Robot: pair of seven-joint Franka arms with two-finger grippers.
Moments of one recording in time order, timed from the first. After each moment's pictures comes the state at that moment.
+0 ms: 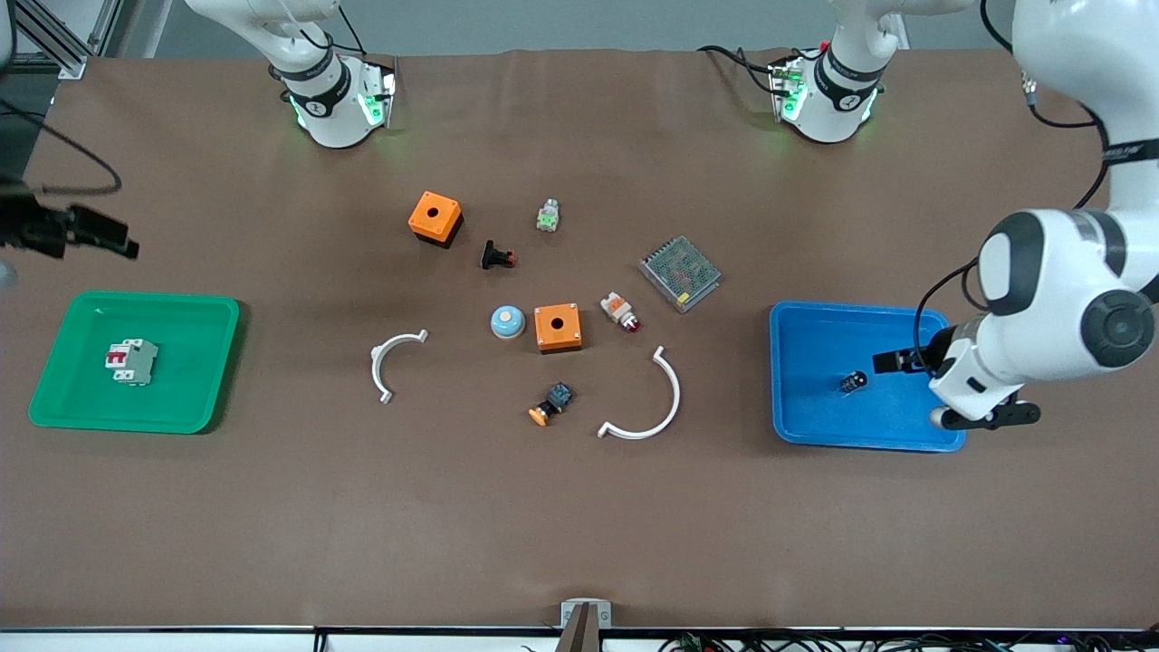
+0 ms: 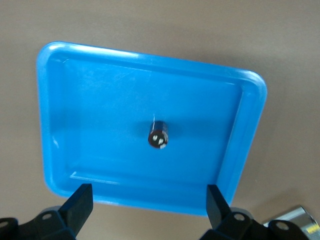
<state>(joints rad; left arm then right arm) -0.09 0.45 0.03 -1.65 -0.05 1.93 -0.12 -0.07 0.11 -0.08 -1.60 0.02 1.60 -0.07</state>
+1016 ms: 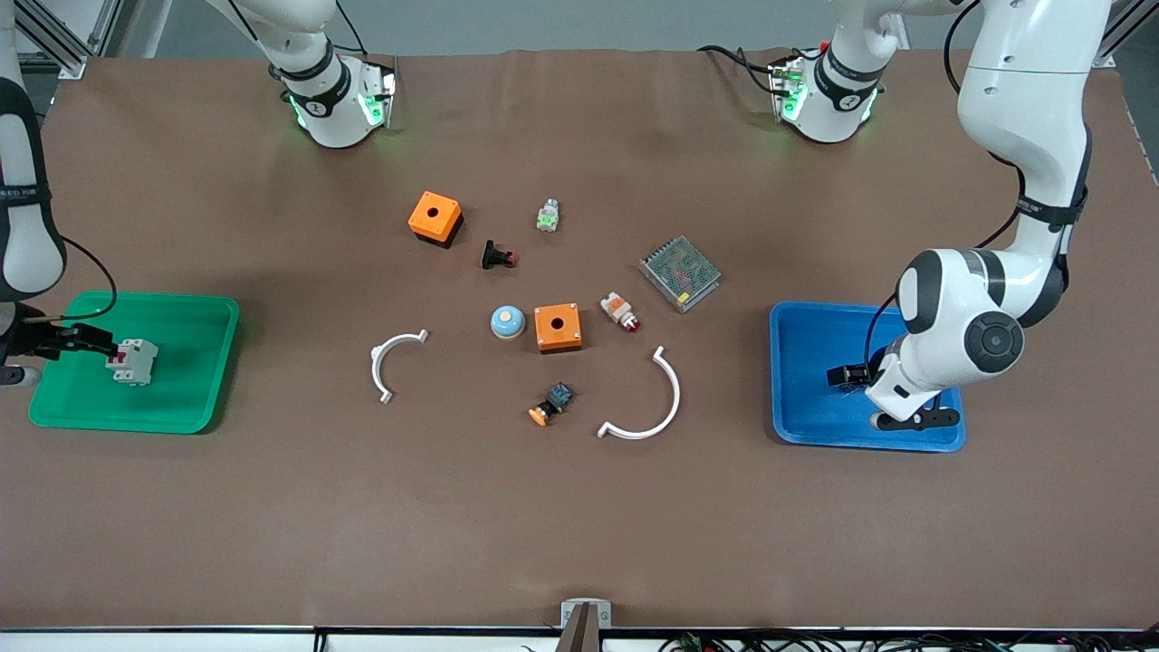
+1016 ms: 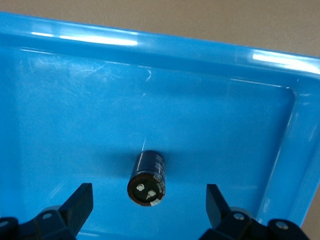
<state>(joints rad) -0.11 0.53 0.03 -1.87 -0.05 2.29 -0.11 -0.41 0.45 -0.08 -1.83 0.01 2.28 -0.56</state>
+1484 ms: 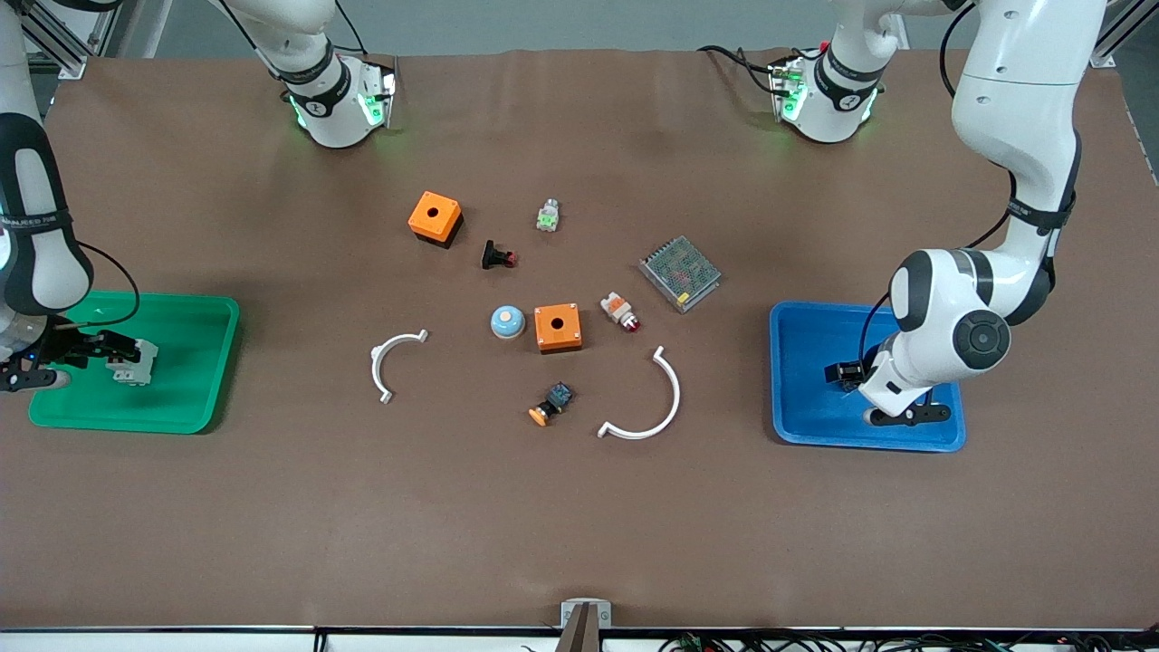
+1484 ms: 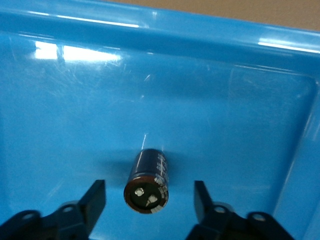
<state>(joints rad) -0.11 0.55 0.03 -1.91 -0.05 2.33 -0.11 -0.43 0.54 -0.08 -1.85 0.06 2.39 -0.65</state>
